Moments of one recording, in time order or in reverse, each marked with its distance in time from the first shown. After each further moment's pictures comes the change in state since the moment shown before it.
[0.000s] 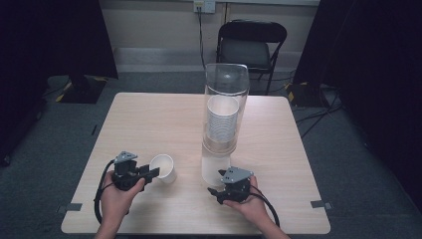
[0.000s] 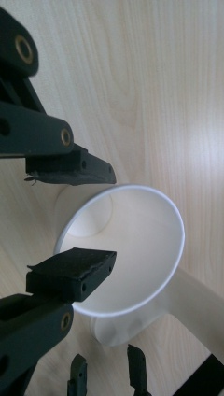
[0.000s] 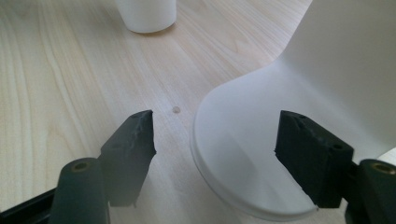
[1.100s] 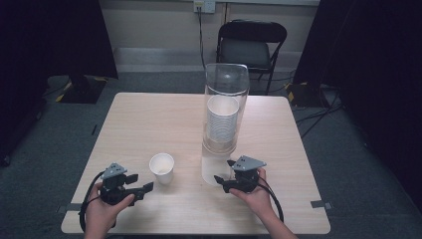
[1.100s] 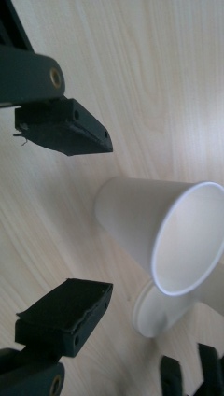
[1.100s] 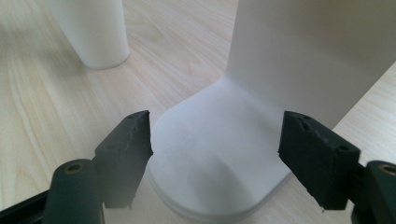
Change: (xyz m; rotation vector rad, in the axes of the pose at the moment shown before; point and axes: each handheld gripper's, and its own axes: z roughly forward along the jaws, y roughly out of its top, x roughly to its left) left arm 0.014 -0.034 -0.024 0.010 -0.039 0.101; right arm -0.028 0.005 -0.014 -0.069 -0.064 0.143
